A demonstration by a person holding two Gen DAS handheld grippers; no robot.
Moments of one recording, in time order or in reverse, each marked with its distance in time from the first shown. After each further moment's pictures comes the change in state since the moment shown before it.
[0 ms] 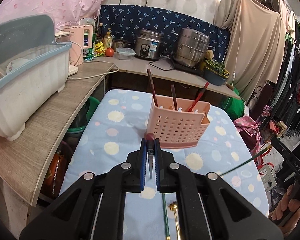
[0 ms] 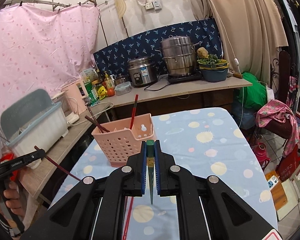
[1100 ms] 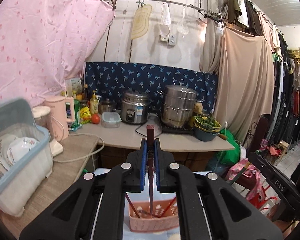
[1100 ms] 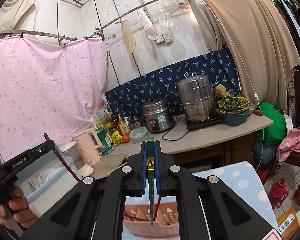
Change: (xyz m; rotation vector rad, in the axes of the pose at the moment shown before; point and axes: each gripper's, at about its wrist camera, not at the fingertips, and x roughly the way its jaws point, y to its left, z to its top) left arm -0.010 -0.078 0.180 0.095 -0.357 -0.011; right arm 0.052 0.036 0.162 0.040 -0.230 0.106
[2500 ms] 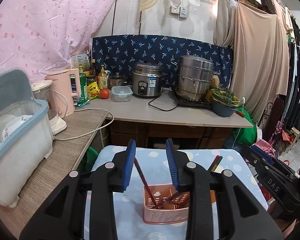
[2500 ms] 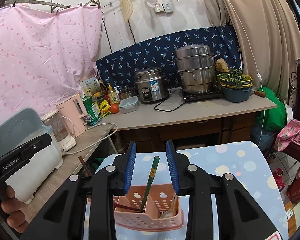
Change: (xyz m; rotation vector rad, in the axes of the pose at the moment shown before) left arm 0.073 0.026 -0.072 0.009 0.167 0.077; right arm 0.082 -0.002 -0.073 -0.060 0.181 -0.068
